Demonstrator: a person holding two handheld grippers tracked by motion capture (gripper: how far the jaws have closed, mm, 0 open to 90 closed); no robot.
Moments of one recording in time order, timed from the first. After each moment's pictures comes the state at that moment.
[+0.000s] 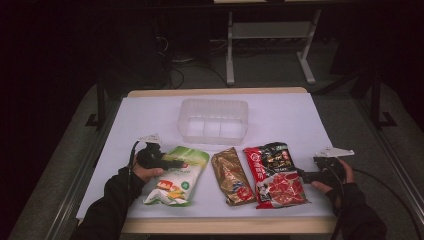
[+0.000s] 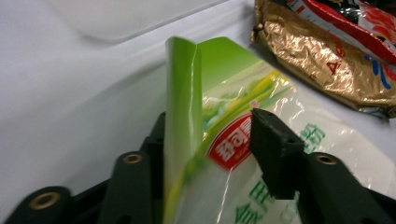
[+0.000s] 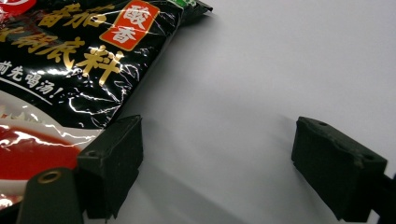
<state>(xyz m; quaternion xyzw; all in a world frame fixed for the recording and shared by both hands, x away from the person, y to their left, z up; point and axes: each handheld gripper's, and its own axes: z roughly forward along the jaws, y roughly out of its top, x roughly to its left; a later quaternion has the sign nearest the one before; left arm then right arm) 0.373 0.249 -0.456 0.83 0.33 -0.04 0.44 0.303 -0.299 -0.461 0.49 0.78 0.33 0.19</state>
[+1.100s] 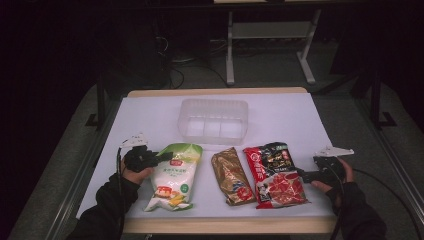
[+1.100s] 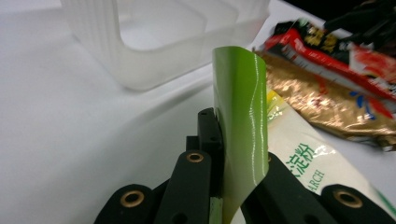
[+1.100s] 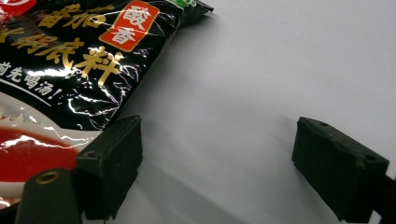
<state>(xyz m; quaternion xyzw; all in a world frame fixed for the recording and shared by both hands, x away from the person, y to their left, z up) 0.339 0.270 -0.421 0.79 0.34 0.06 0.51 0.305 -0.300 -0.461 0.48 0.79 0.33 0.19</state>
